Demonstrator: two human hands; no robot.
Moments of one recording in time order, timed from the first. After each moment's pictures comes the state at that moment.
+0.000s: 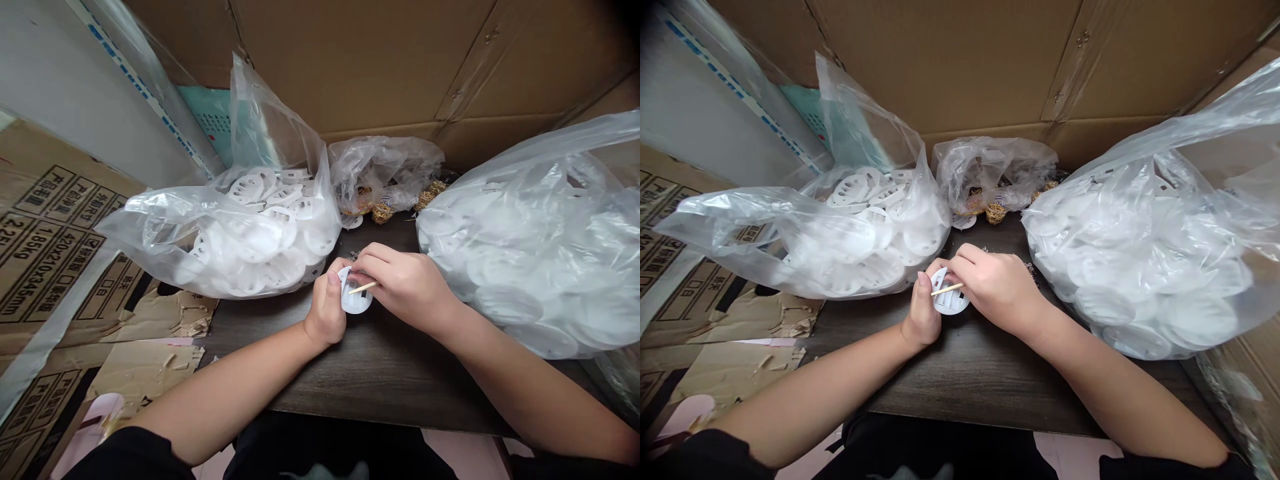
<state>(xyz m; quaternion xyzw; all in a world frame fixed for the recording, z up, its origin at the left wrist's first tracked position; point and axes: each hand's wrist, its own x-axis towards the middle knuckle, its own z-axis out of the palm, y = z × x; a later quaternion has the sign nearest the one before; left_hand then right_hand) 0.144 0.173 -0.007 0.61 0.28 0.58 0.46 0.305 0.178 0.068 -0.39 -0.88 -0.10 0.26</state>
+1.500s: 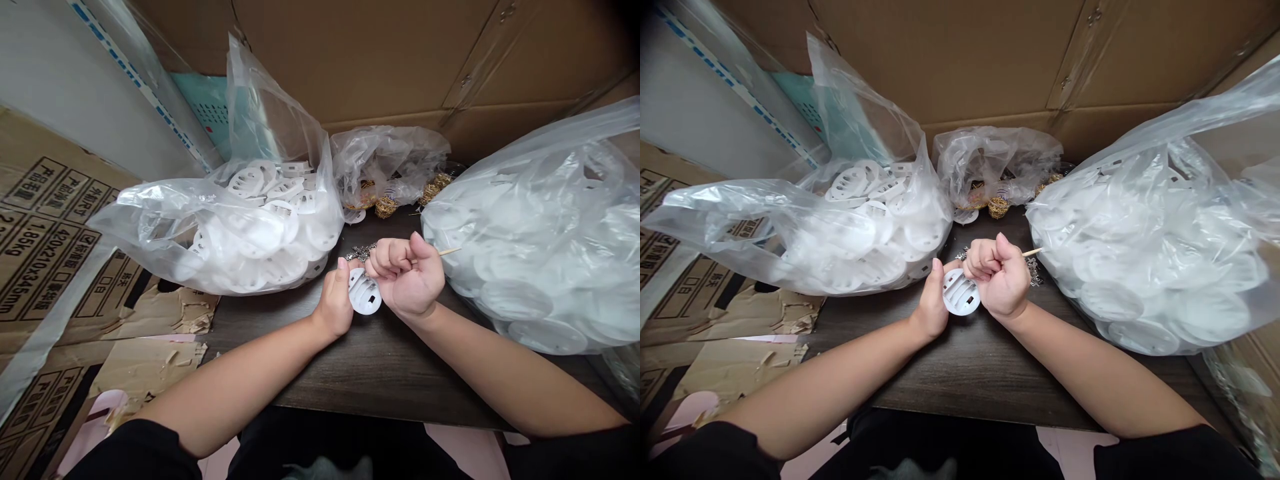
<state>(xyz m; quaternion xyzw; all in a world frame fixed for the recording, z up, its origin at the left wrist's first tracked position) 0.154 0.180 -0.017 0.53 0.29 0.52 0.60 0.268 0.192 0.042 -0.16 -0.43 0.58 0.67</state>
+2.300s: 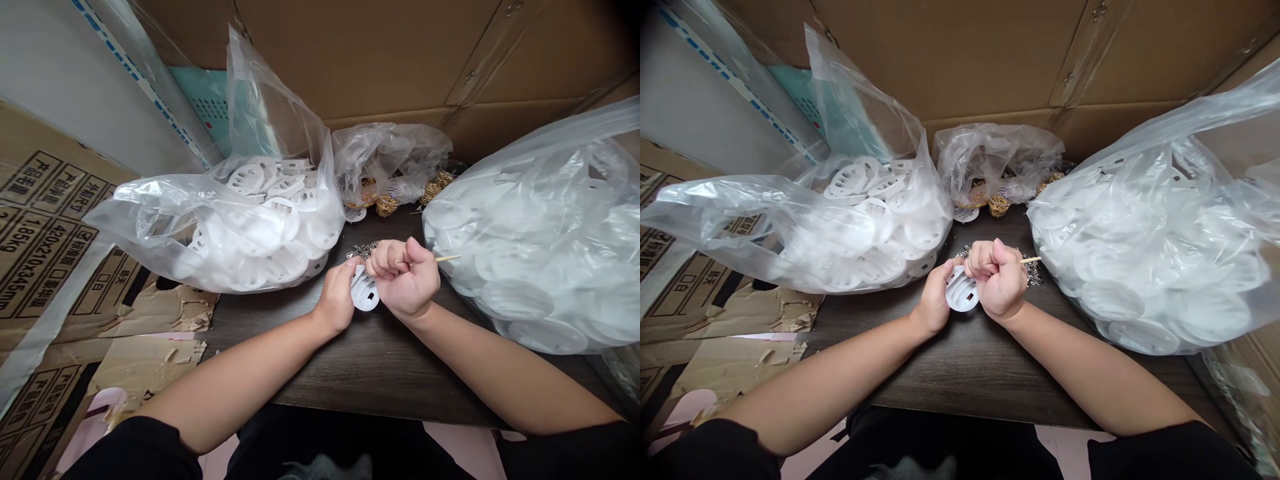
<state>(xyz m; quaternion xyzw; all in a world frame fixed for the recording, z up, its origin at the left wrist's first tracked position) 0.153 0.186 -0.017 0.54 0.34 0.50 0.59 0.263 0.192 0.032 -0.20 -0.43 0.53 0.70</state>
